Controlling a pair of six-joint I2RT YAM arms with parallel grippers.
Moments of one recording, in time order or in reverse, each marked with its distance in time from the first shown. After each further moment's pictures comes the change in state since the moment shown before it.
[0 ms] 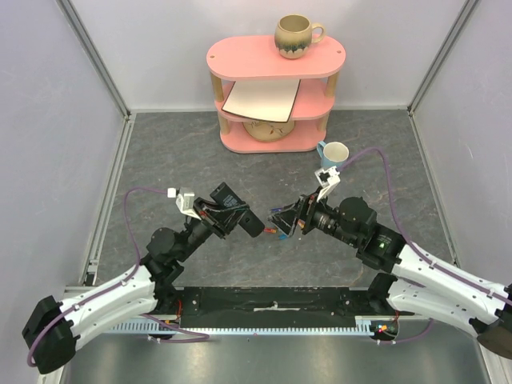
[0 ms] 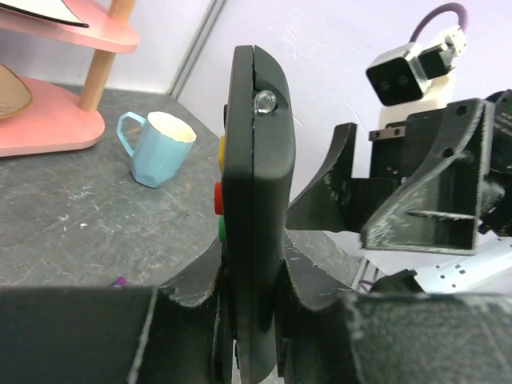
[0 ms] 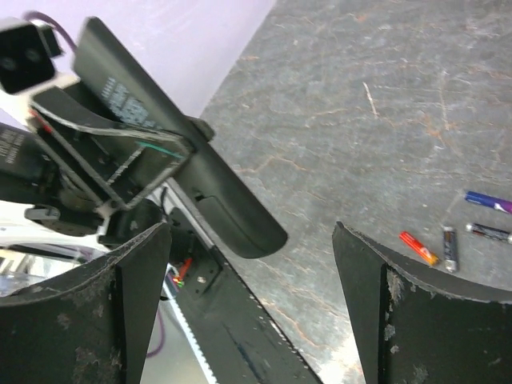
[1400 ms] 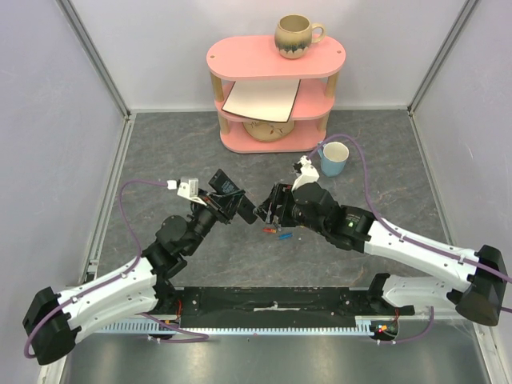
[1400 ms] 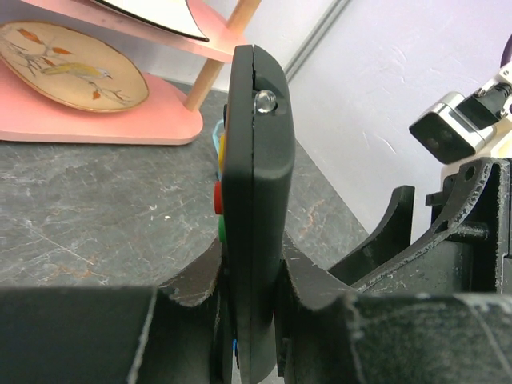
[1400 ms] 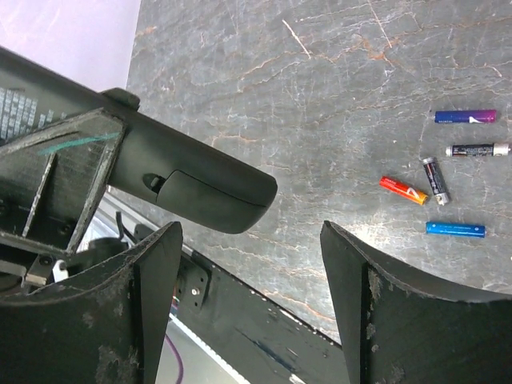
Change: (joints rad) left arm -0.037 0.079 0.148 -0.219 -0.301 0.028; right arm 0.093 0.325 0.299 -0.321 0.236 0.228
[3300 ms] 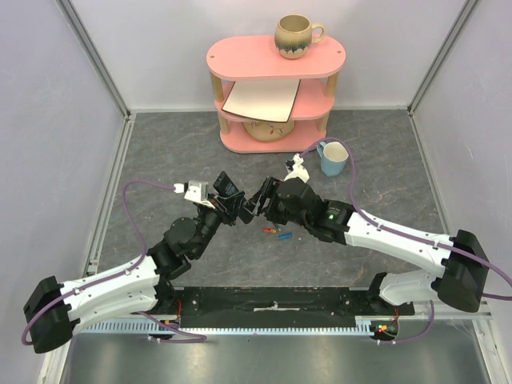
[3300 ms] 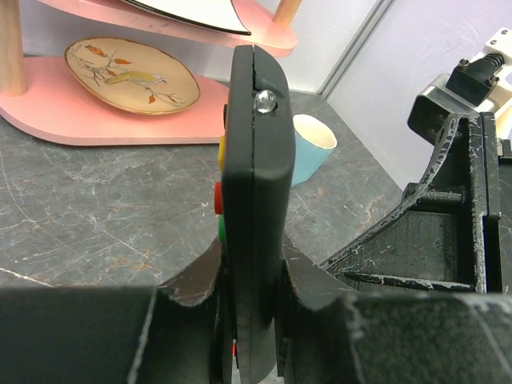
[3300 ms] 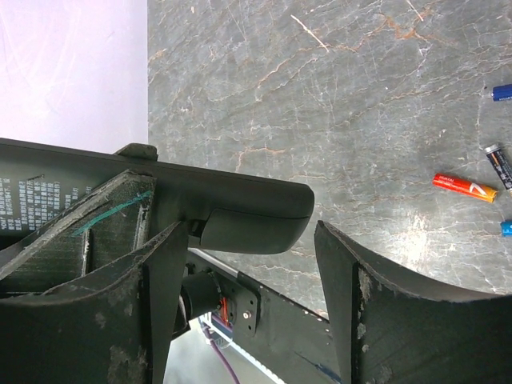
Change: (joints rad) left arm -0.109 0.051 0.021 -0.014 -0.212 0.153; right arm -0.006 0.155 0.061 0.056 0.017 0.226
